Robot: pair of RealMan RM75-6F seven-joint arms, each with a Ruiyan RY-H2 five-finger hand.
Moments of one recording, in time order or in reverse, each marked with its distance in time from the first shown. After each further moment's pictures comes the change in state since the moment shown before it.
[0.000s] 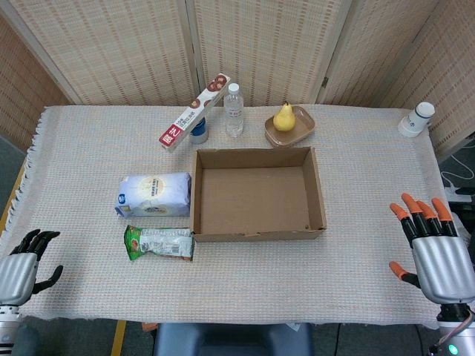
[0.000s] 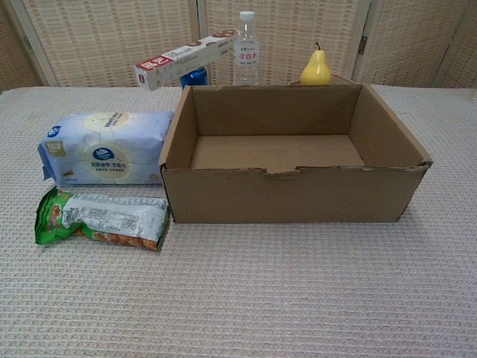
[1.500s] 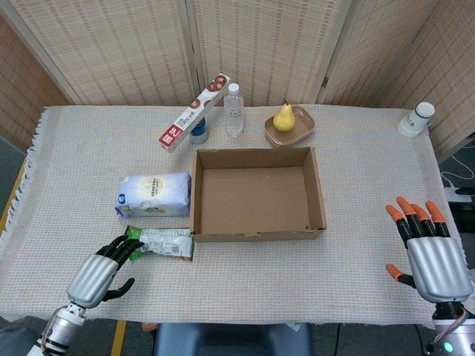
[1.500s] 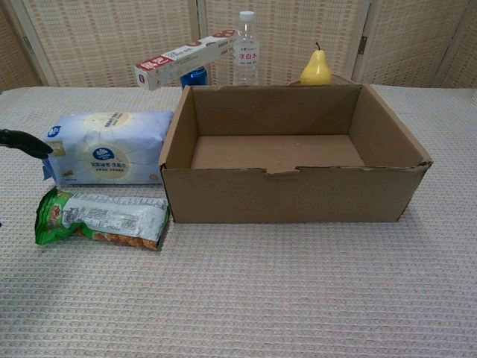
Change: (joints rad) left arm -0.139 -0.059 0.046 -0.263 0.187 -0.182 0.223; right arm 0.014 -0.010 0.006 0.000 0.044 -0.042 -0.007
